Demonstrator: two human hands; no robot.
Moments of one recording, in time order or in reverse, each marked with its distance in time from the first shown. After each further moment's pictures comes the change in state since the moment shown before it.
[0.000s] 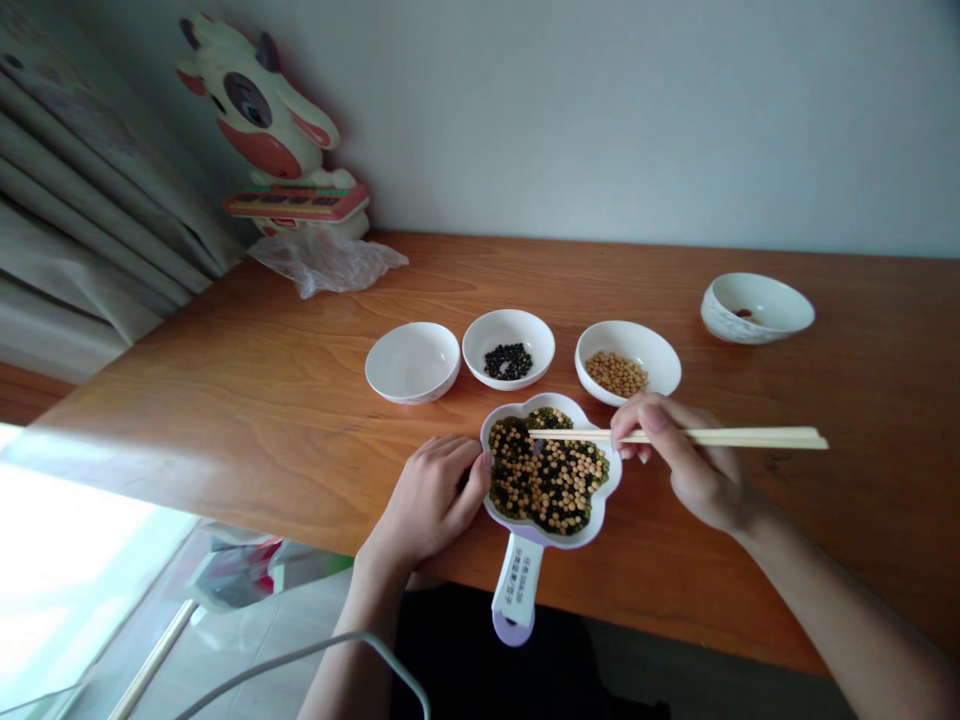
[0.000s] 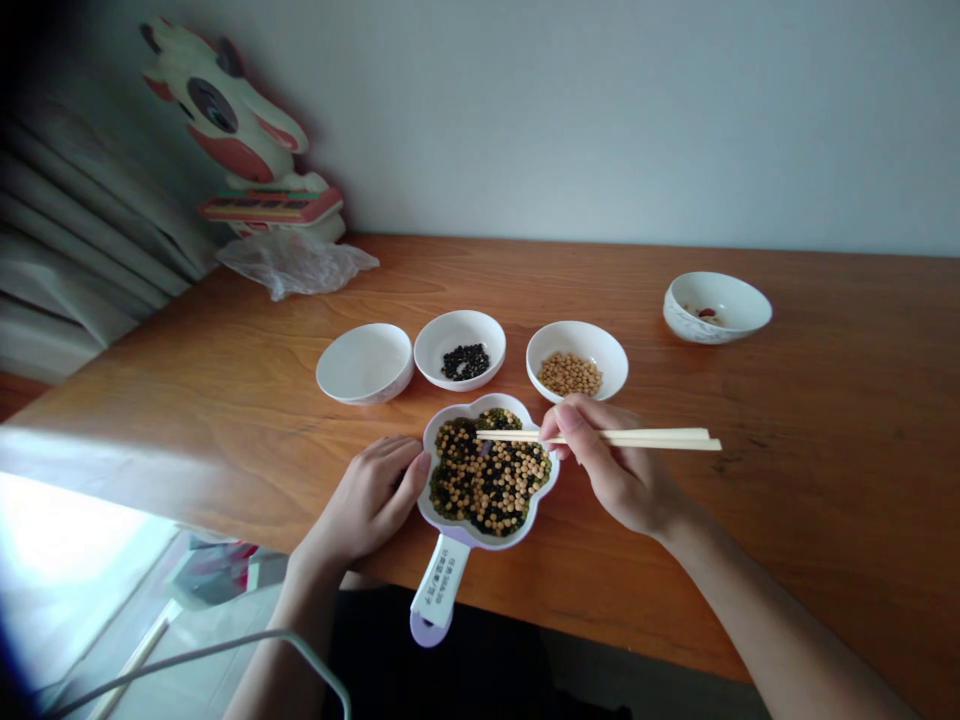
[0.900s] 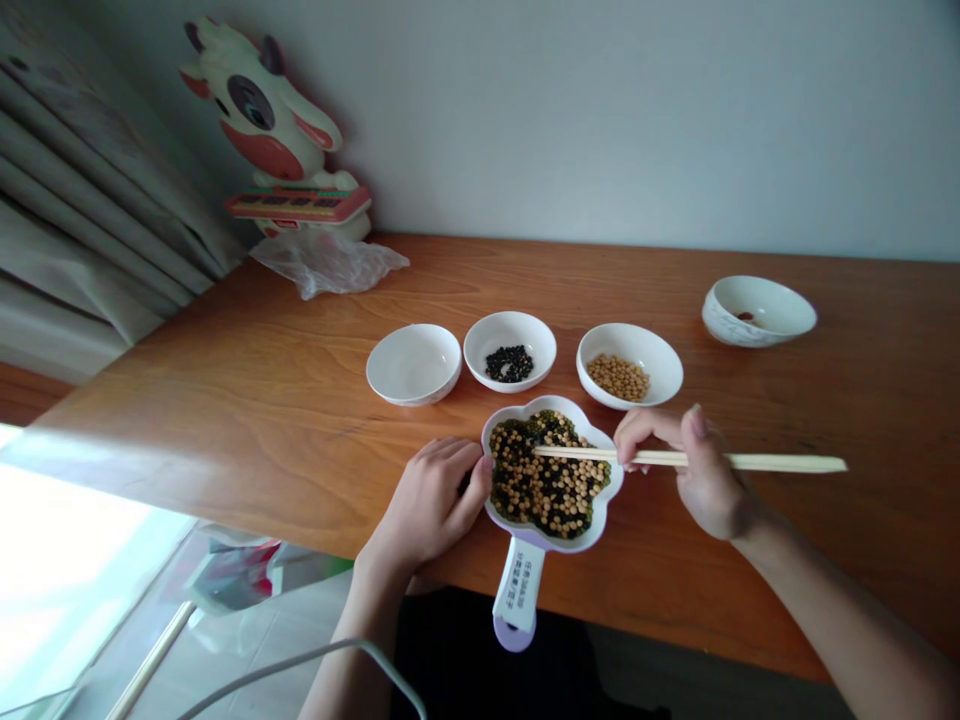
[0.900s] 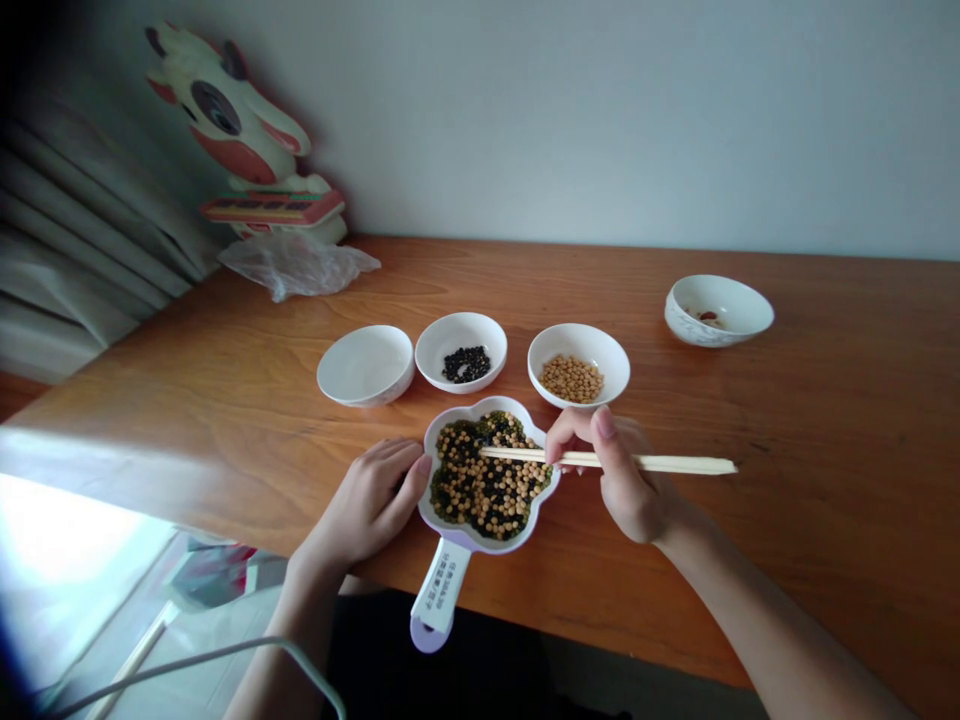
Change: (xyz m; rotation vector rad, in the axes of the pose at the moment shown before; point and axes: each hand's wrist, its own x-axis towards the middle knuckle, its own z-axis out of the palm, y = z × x) left_hand 0.000 0.000 0.000 0.005 0.004 0.005; right_hand -0.006 0.013 -0.006 -0.004 -0.087 0.006
